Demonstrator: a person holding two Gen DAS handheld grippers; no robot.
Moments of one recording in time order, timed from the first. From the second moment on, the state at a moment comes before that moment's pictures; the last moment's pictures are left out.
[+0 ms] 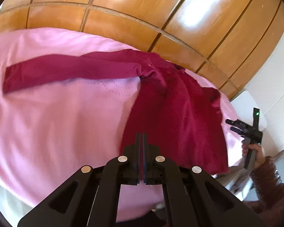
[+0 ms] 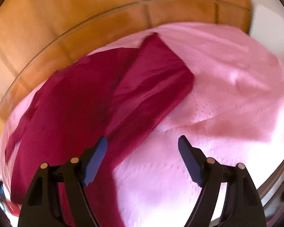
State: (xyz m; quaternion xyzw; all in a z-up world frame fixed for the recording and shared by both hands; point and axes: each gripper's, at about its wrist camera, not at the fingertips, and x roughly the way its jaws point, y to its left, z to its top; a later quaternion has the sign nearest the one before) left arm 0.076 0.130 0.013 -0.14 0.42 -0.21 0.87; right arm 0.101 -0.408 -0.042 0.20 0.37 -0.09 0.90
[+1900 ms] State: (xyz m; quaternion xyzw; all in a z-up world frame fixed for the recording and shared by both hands) left arm 0.094 0.150 -0.028 -0.16 0.49 -0.18 0.84; right arm 0.056 -0.364 -0.042 0.00 0.43 -0.04 0.90
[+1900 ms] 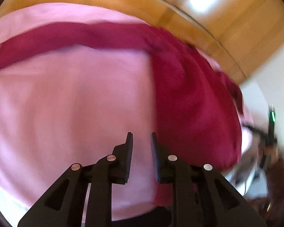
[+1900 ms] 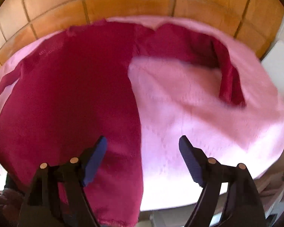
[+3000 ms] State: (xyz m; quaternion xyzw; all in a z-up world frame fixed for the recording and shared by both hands) left arm 0.255 0.389 0.048 -0.13 0.37 0.19 0.90; right arm 0.090 -0.062 -0.078 -0.09 0.44 0.33 0.83
